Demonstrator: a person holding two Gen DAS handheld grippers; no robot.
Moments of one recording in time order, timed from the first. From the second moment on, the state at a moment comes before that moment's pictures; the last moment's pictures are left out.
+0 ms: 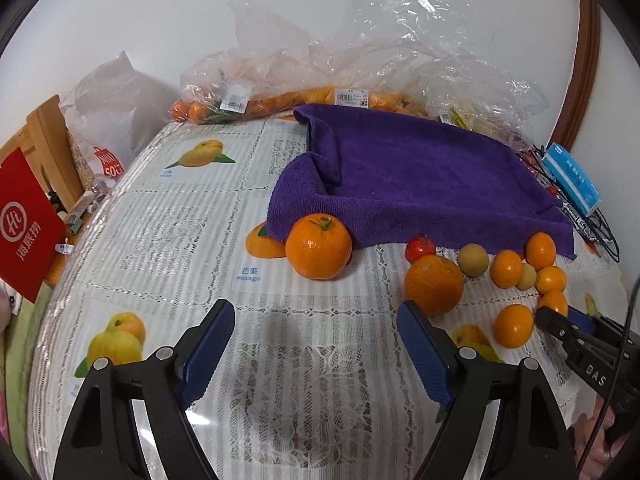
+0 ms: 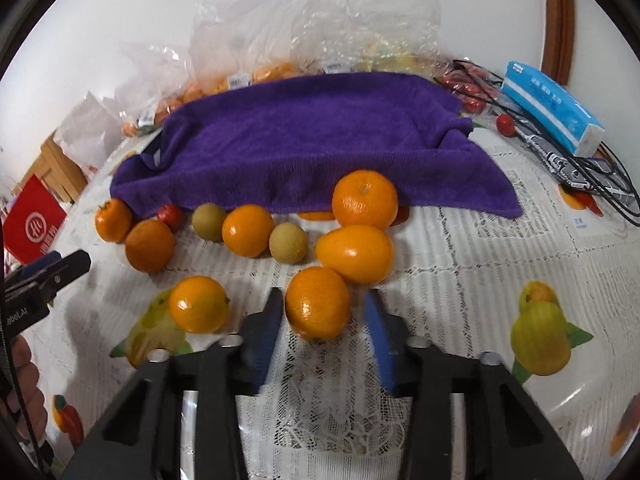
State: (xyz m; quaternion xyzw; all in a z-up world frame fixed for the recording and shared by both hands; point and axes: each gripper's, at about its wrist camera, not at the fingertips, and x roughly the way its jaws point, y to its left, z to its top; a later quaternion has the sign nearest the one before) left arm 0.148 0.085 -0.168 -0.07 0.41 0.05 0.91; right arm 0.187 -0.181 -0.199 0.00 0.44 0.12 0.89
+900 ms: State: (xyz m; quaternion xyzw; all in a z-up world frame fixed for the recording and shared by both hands) left arm 0.194 0.105 -0.189 -0.13 0.40 0.03 0.91; right arm 0.172 -0.213 -0.204 -0.03 0.42 0.15 0.90
